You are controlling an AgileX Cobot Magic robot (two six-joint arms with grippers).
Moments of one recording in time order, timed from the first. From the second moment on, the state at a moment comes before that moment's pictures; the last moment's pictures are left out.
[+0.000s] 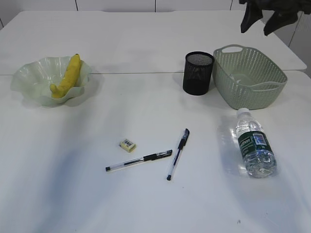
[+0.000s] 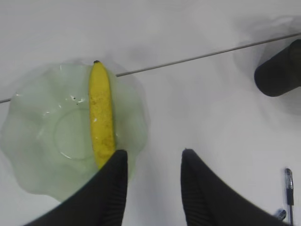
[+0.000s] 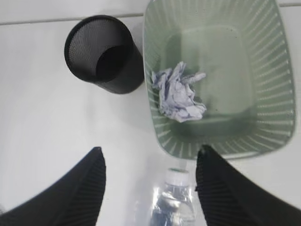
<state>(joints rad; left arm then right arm) 0.02 2.04 -2.31 -0.33 1.25 0.15 0.02 2.11 -2.21 0.14 1.25 0.04</state>
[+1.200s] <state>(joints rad) 0.02 1.74 -2.32 -0.36 1.27 0.14 0.03 1.81 -1.66 0.02 1.24 0.05</state>
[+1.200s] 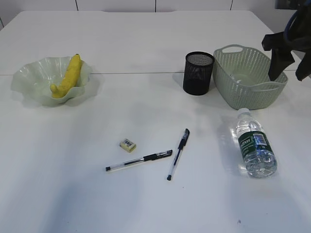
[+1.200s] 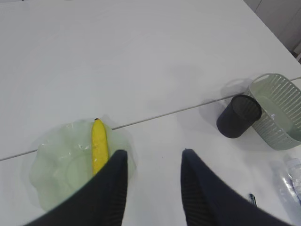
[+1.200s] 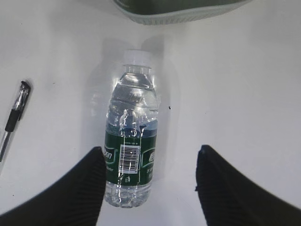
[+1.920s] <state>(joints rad) 0.02 1.74 -2.32 -0.36 1.27 0.14 0.03 1.99 -1.66 0.19 1.23 0.13</state>
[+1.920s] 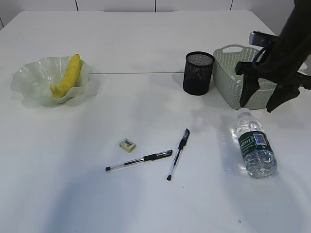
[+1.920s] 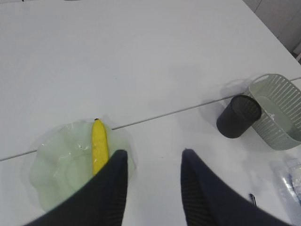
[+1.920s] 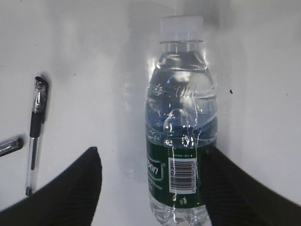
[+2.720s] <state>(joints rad) 0.02 1.74 -2.32 -0.36 1.27 0.14 0.03 2.13 -1.66 0.14 1.22 0.19</state>
